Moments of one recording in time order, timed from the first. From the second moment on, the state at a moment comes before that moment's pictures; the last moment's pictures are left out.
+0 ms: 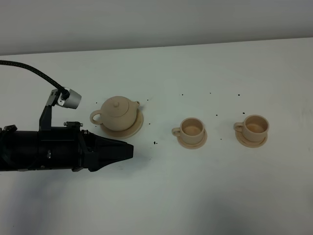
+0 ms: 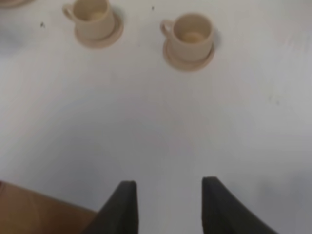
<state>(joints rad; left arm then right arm) -0.13 1.45 -0.57 -1.46 0.87 1.43 0.30 0.29 -0.52 0.15 1.00 -0.13</state>
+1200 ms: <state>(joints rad) -0.13 1.45 -0.57 -1.46 0.87 1.43 0.13 0.03 -0.49 0.06 1.07 -0.01</state>
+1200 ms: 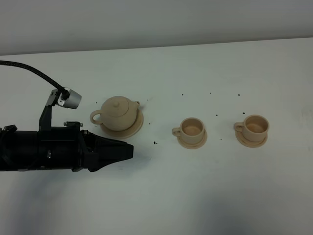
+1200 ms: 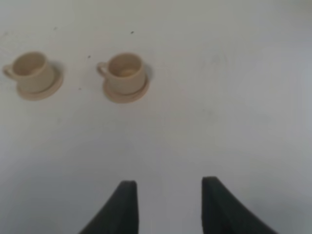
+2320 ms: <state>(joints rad) -0.13 1.45 -0.88 -0.93 0.86 0.81 -0.01 -0.01 -0.49 0.09 1.07 -0.08</state>
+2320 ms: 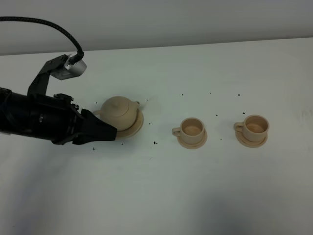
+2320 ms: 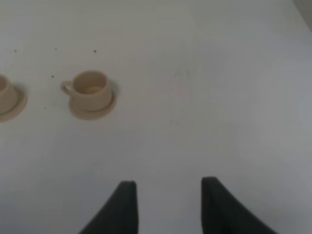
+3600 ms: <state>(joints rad) -0.13 1.51 -1.08 -0.03 0.77 0.87 -0.01 -0.01 -0.49 0.09 1.07 -0.08</state>
